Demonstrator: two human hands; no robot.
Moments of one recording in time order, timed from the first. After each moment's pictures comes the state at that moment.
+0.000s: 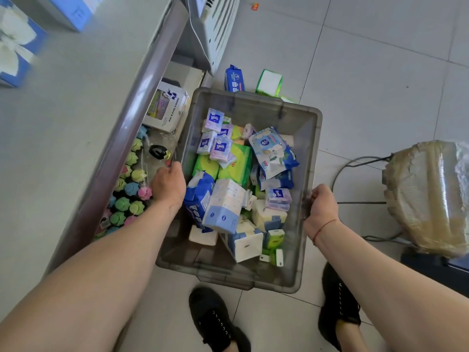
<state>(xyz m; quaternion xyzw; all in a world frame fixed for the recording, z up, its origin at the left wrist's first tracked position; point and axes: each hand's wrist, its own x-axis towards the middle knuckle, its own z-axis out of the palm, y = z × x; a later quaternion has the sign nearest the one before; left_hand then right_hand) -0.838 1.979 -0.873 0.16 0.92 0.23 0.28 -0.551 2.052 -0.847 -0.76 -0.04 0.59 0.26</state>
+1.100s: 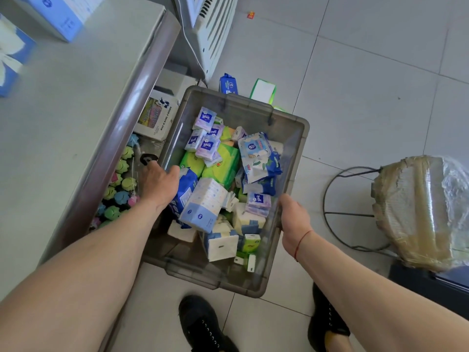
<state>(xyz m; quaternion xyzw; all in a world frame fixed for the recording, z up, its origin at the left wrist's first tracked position) -0.856 2.005 -0.881 0.22 0.91 0.13 0.33 -0.566 2.053 -0.854 -0.75 -0.22 0.61 0.13</state>
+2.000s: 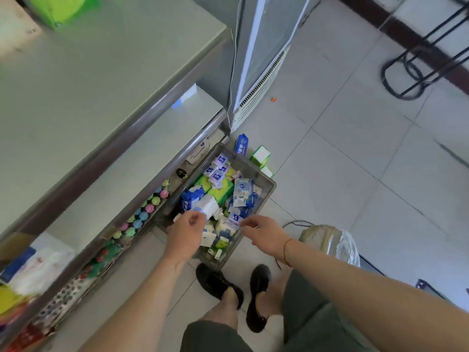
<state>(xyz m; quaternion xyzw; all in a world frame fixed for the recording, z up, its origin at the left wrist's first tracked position) -0.717 1.927 -0.515 0.14 0.85 0.30 0.42 -0.566 2.083 -0.474 -0.46 -0.68 0.51 -0.24</state>
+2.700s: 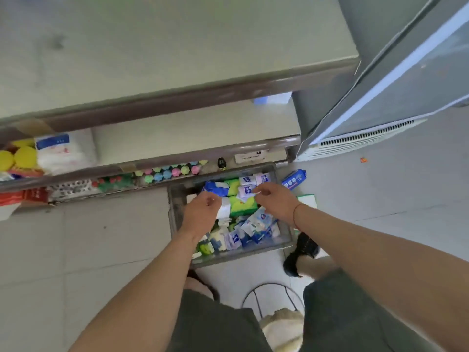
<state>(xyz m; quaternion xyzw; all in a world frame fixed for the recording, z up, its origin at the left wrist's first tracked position) -0.729 2.024 -0.561 -0.16 0.85 0.41 0.29 -0.732 2.247 -0.544 -0.18 -0.80 0.45 -0.35</state>
